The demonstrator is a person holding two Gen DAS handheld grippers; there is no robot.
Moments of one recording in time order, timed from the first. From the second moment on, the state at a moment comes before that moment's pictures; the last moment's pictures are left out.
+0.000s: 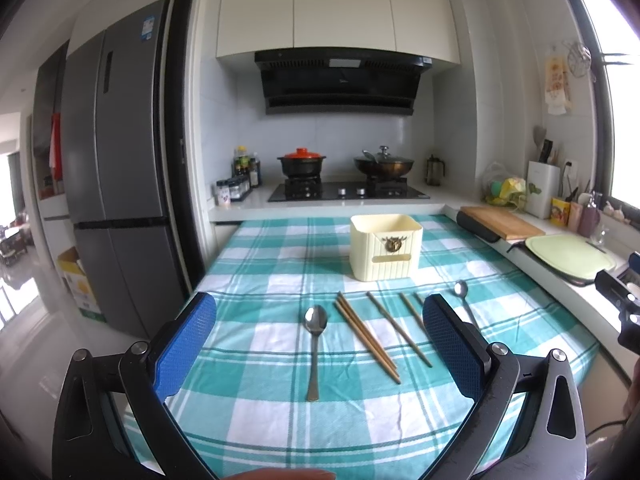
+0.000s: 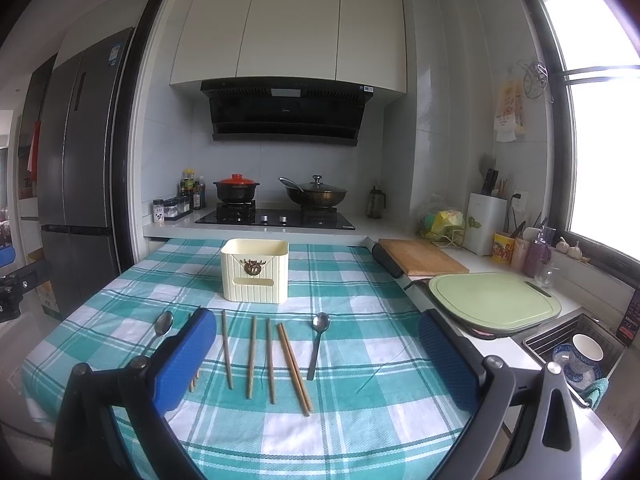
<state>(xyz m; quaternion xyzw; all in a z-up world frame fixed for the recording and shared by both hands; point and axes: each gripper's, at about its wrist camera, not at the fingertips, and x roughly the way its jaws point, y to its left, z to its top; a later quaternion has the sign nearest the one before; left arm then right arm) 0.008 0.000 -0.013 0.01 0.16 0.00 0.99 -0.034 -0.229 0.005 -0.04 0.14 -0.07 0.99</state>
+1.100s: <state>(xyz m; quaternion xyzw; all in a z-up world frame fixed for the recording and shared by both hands) 0.010 -0.006 -0.023 0.01 0.17 -0.01 0.99 -0.034 -0.234 -0.002 -0.04 0.15 -0.07 0.99</state>
